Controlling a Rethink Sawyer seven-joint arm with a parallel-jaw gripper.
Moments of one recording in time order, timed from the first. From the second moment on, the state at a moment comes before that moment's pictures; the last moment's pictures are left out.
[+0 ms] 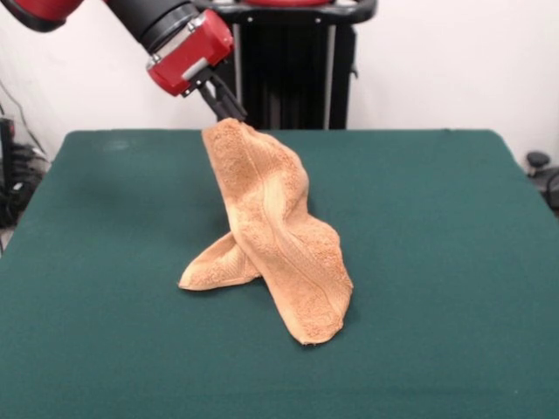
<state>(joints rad) -1.44 -0.39 1.02 2.16 -0.49 0.41 1.57</state>
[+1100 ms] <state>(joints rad) -1.42 -0.43 1.06 2.11 -0.49 0.42 1.57</state>
